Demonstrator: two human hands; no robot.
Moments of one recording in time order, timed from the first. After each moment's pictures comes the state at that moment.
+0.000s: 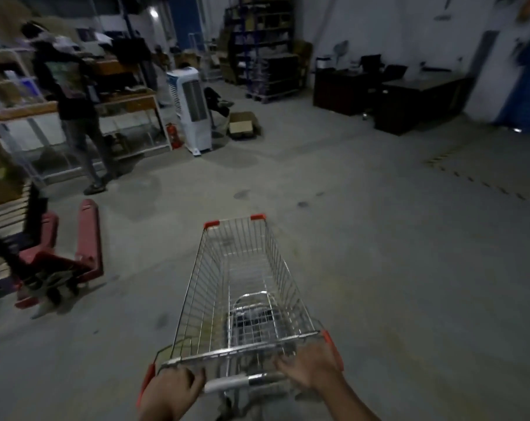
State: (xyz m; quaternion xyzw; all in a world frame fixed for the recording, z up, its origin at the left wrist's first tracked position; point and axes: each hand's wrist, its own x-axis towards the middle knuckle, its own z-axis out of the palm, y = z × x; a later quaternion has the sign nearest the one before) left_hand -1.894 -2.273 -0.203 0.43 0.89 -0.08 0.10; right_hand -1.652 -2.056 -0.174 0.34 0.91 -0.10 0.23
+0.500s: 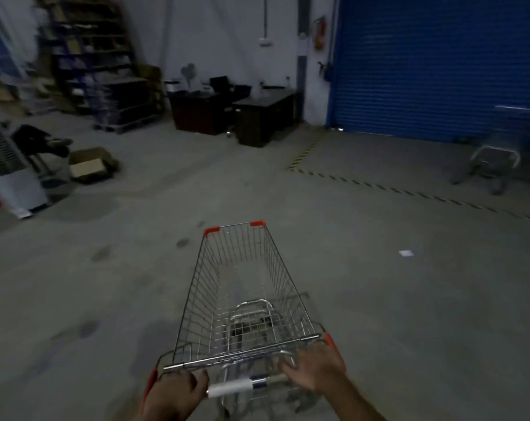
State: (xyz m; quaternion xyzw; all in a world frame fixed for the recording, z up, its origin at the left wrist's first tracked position) left_hand -1.754 -1.821 -0.241 0.67 0.74 -0.04 0.12; right_hand -1.408 -1.732 -0.183 0.53 0.81 -0.12 0.20
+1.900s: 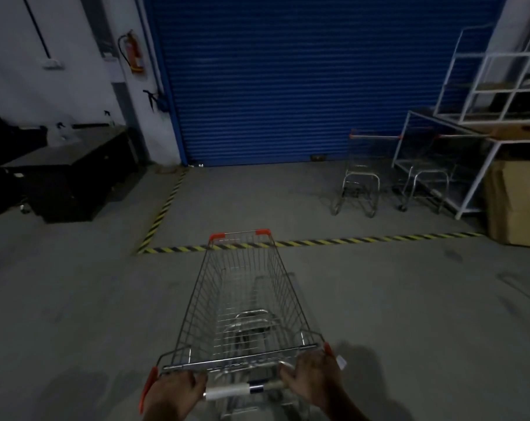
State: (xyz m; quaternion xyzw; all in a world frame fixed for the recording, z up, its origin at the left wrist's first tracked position) left_hand -1.248 -0.532 -0.218 0.78 0.60 -0.12 0.14; right_hand -0.934 -0.664 -0.237 0.81 0.58 0.06 -0.05
